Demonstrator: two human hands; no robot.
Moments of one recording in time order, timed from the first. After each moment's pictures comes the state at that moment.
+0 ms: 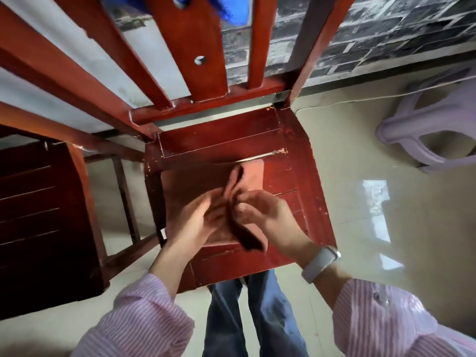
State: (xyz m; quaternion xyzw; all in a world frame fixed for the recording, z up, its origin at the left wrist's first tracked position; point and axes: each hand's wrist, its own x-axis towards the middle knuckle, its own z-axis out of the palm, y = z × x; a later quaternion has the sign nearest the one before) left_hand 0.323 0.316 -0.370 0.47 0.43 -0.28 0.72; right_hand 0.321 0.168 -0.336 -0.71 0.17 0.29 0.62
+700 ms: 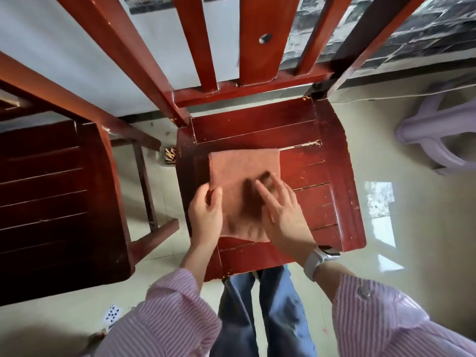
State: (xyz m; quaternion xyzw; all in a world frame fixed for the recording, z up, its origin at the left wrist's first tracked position) left_hand 0.299 0.363 -0.381 0.79 0.32 -0.13 0.50; right_hand 0.289 0.210 -0.373 -0.93 -0.02 0.24 0.29
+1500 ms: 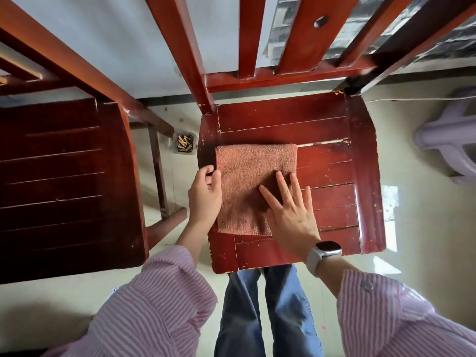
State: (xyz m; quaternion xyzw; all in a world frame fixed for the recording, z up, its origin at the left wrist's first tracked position) left_hand 0.313 0.412 -0.408 0.83 0.31 -0.14 0.44; right_hand 0.284 0.235 -0.398 -0.94 -0.11 0.31 0.09
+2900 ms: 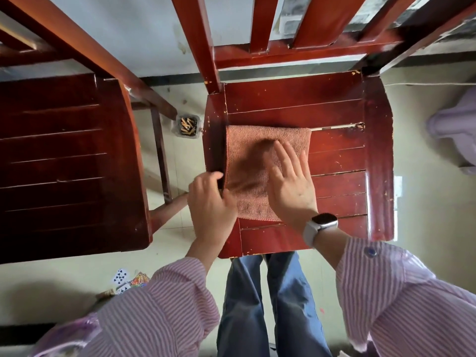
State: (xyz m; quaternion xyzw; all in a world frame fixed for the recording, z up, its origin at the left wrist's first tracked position) left_hand 0.262 0.404 -0.396 0.93 0.21 -0.09 0.28; right_hand 0.308 0.258 -0.402 -0.97 -0.14 0.16 0.10
